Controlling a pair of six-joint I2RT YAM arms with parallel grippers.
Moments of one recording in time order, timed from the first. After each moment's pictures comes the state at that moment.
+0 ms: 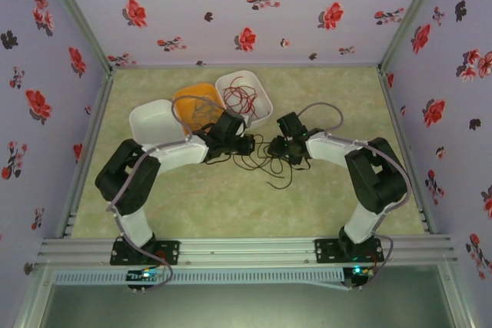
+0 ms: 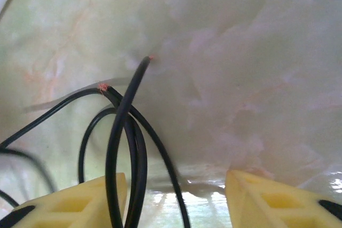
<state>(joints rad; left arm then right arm) -0.75 1.76 1.08 -0.11 0.15 -0.53 0.53 1.71 0.93 -0.34 -0.07 0.84</state>
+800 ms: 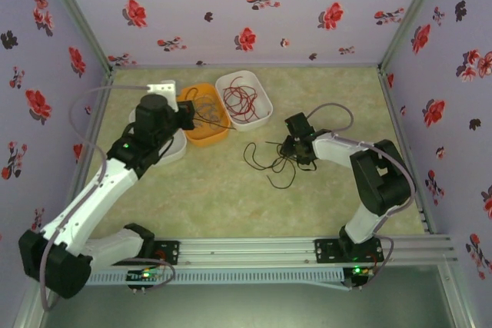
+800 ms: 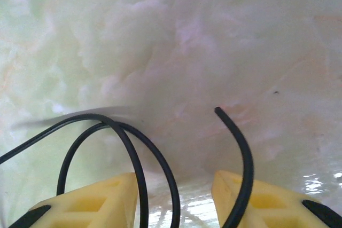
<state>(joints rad) -0.49 1.06 1.00 -0.29 -0.13 -0.39 0.46 1.68 0.89 -0.35 0.04 0.84</state>
